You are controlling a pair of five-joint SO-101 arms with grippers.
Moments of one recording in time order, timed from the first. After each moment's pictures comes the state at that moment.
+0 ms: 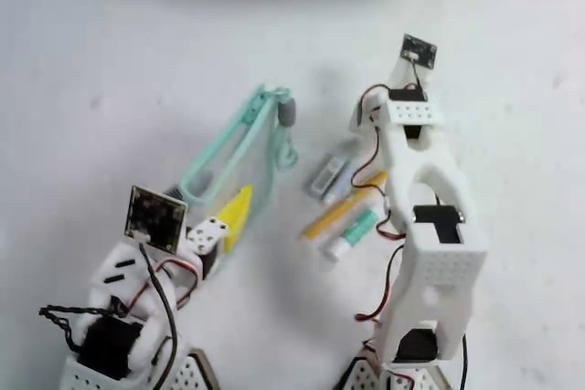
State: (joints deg) left arm 15.3 -104.3 80.2 53.8 1.7; right arm -4.0 27.2 -1.4 51.7 -18.9
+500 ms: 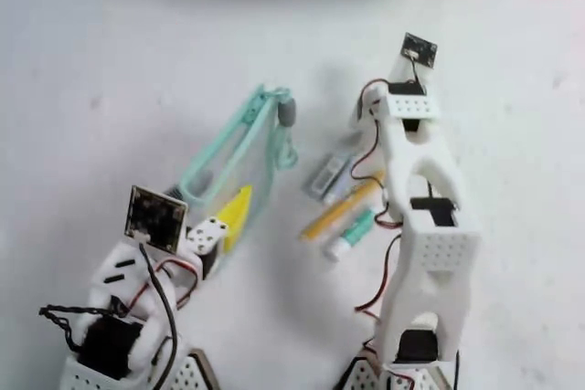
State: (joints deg) left arm 15.3 -104.3 80.2 53.8 1.7; right arm -3.9 36.6 -13.1 57.1 -18.9
